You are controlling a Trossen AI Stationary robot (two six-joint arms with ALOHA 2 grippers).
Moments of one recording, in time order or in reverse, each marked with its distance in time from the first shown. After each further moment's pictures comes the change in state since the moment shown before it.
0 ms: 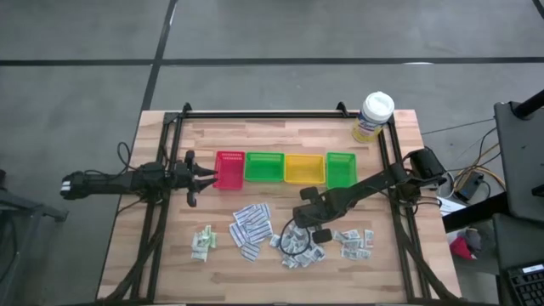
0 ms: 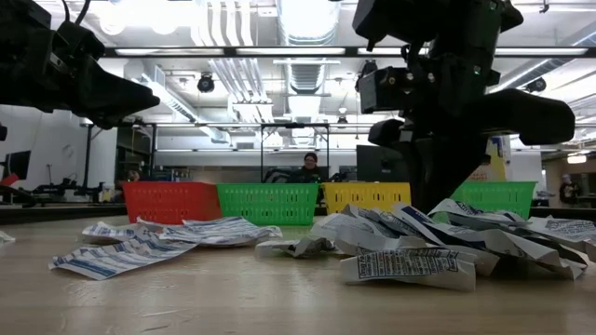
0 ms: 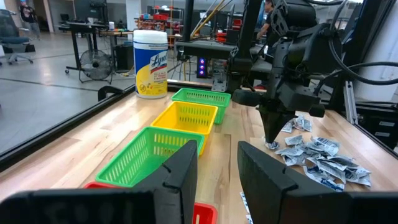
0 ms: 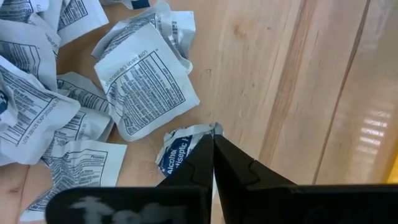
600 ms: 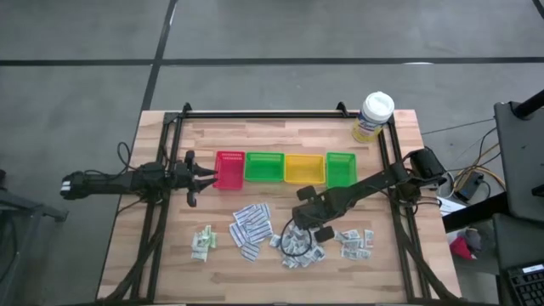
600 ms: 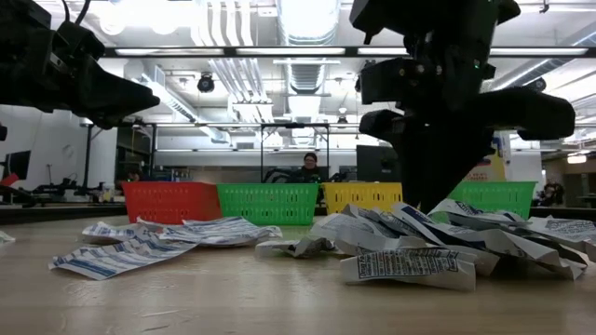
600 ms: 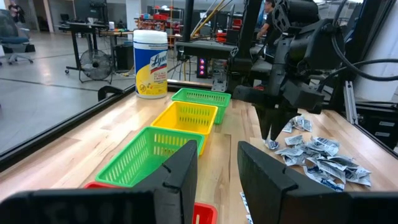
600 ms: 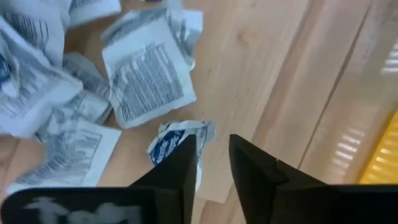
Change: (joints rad) left arm 0.000 0.000 0.000 0.000 0.000 0.000; right arm 0.000 0.000 0.029 -0.047 0.016 -0.156
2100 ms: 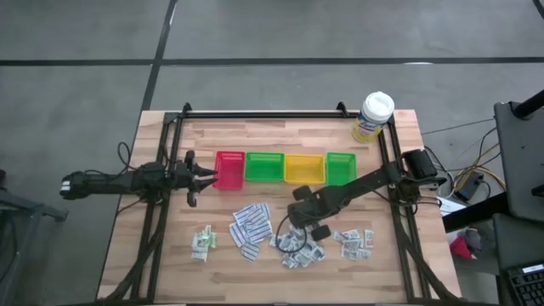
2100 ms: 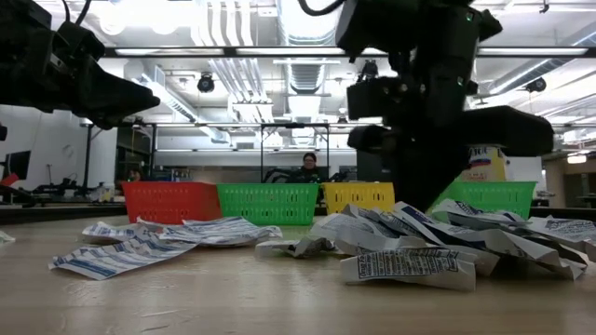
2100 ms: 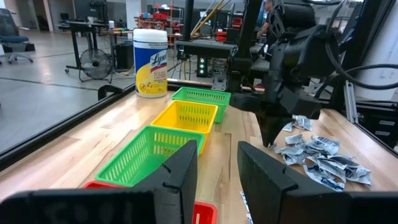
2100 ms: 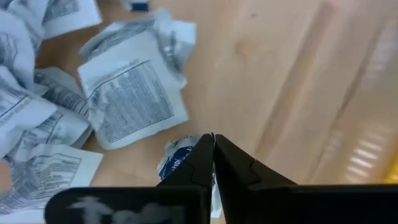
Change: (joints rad) left arm 0.000 0.004 0.000 0.000 0.000 0.000; right arm -0.036 0.052 0.031 0.033 -0.025 -0.036
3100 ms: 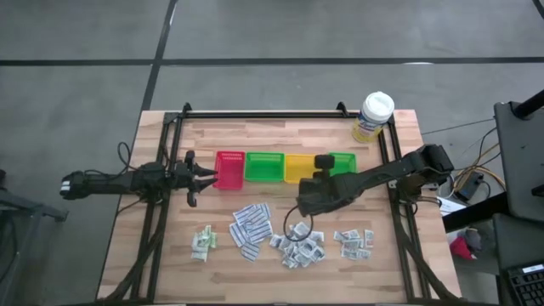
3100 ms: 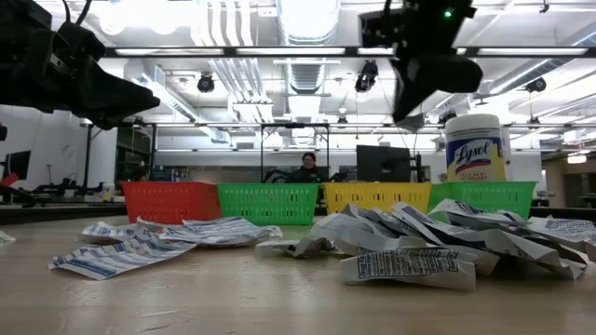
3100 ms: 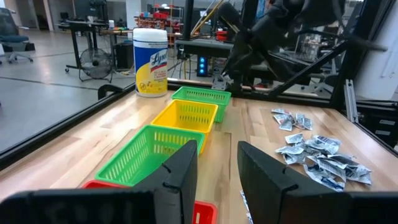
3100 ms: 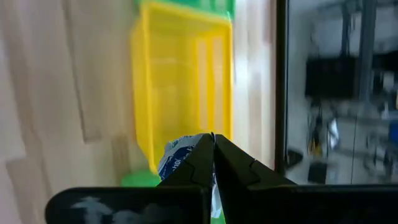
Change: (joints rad) left arm 0.000 0.002 0.000 0.000 0.000 0.000; right arm 0.003 -0.153 0.190 -0.556 0.607 0.429
